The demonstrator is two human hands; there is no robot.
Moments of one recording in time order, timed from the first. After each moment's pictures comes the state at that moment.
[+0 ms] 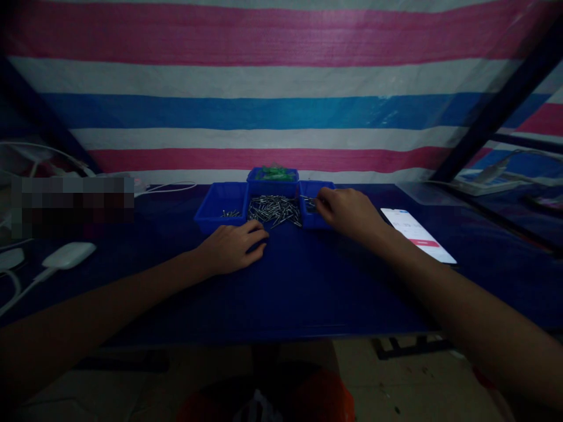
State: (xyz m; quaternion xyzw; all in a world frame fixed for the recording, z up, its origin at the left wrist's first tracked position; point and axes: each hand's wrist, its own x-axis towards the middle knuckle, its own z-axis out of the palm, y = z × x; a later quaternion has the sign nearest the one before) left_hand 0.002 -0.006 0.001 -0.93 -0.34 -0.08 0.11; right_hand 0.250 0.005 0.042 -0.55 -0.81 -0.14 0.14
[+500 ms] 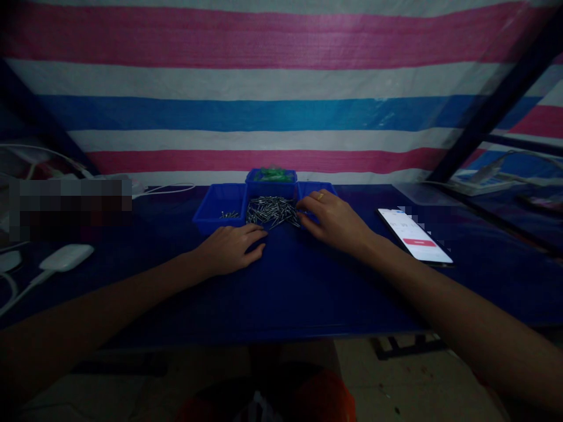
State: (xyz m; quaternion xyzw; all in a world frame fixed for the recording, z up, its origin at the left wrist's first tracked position) left_hand 0.004 -0.003 -0.002 -0.92 -0.37 -0.07 0.09; right_hand 0.239 -0.002 0.032 -0.39 -0.88 -0.16 0.22
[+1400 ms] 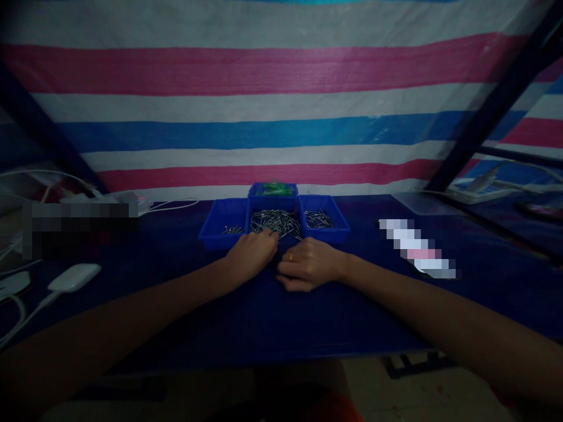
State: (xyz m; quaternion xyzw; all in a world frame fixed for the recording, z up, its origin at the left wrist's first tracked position) left_hand 0.042 0.010 0.004 -0.90 -0.42 -0.05 0.12; right_hand 0.210 0.001 -0.003 -0.08 -0.96 -0.17 0.18
